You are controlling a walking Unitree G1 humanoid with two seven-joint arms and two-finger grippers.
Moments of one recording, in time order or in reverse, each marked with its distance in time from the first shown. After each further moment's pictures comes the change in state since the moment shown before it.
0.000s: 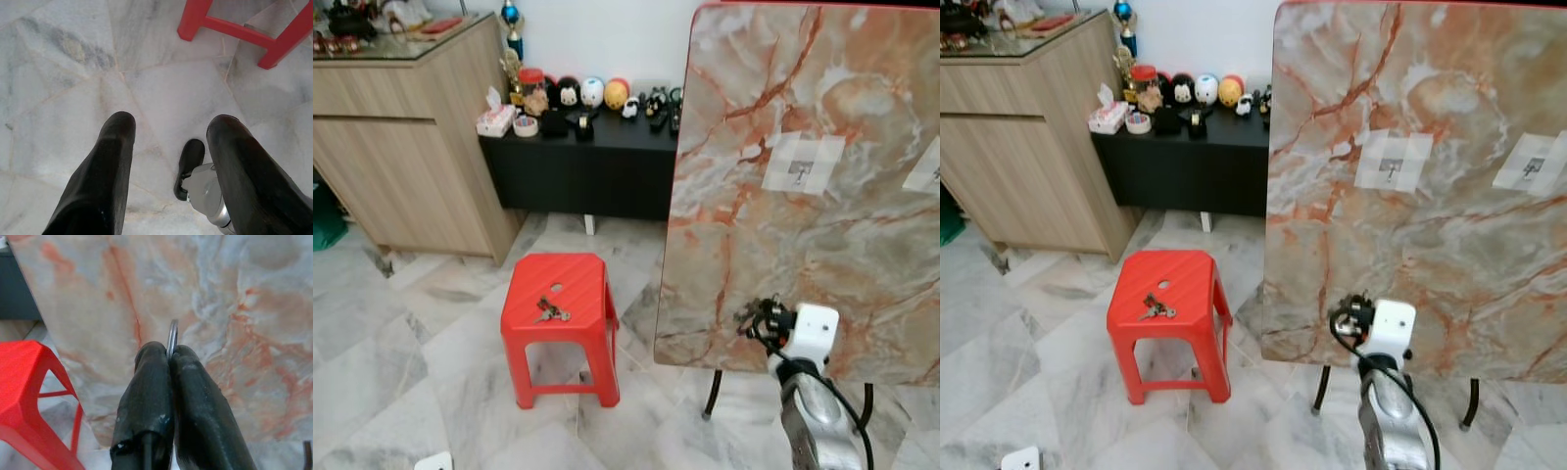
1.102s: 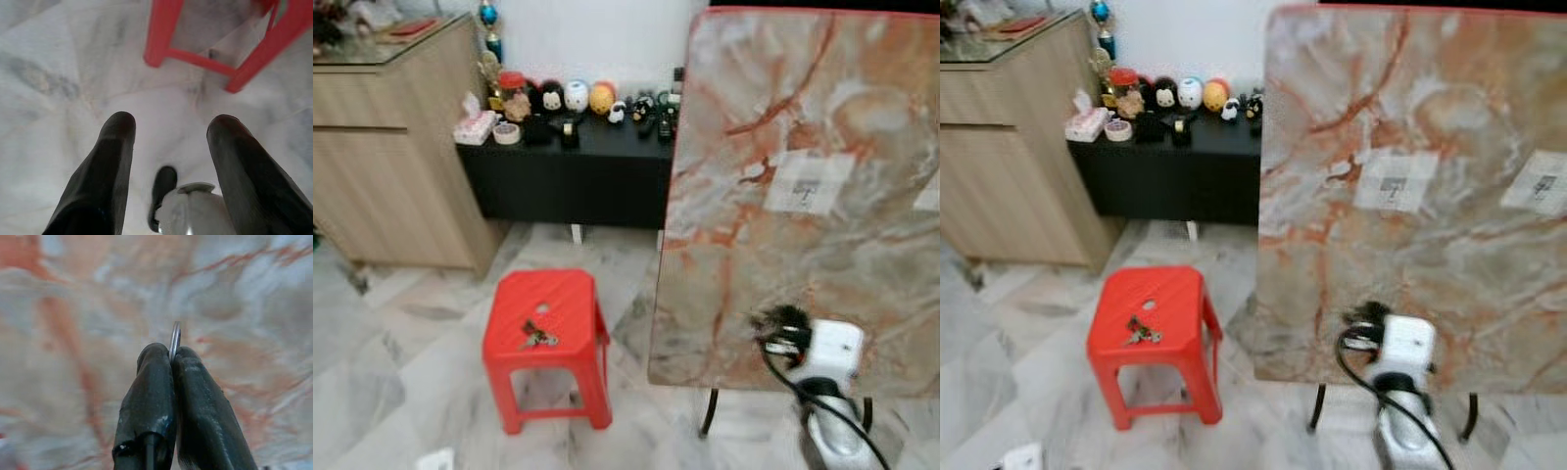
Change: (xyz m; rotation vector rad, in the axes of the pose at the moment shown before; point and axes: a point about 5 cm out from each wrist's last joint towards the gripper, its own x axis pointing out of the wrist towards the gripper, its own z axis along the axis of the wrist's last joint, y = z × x) left arm 0.002 -0.012 0.005 -0.002 -0.019 -0.051; right arm -0.019 -0.022 0.015 -0.046 -0.073 -0.159
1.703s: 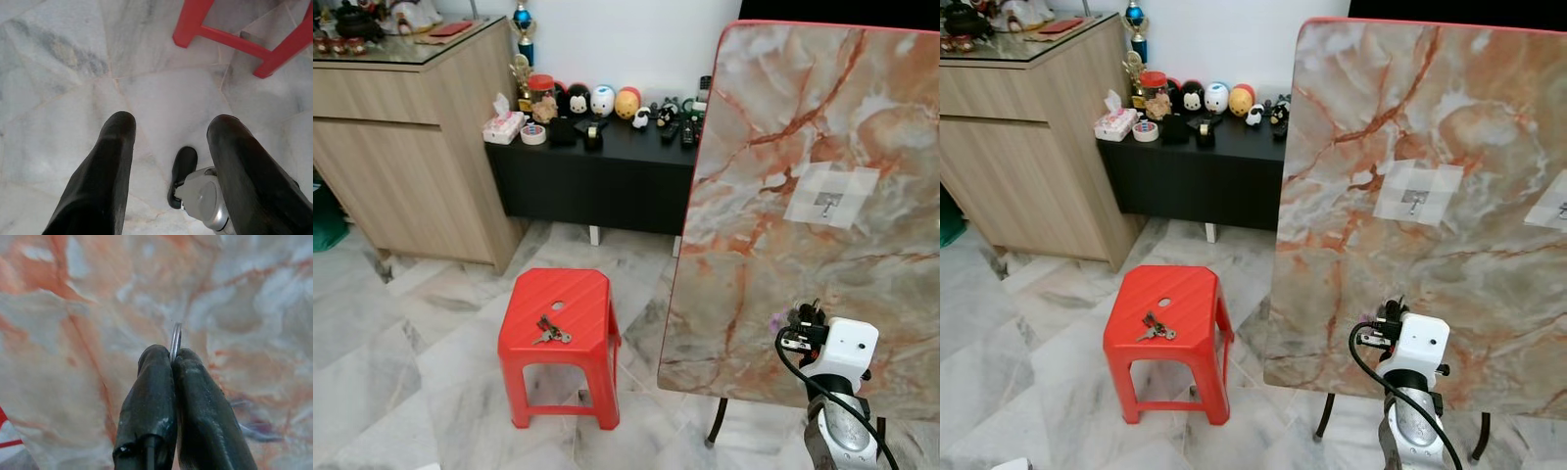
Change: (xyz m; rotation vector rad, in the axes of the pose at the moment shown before) left arm -0.007 0.026 -0.012 0.021 0.050 0.044; right arm 0.005 0.005 0.001 0.035 0.009 -0.011
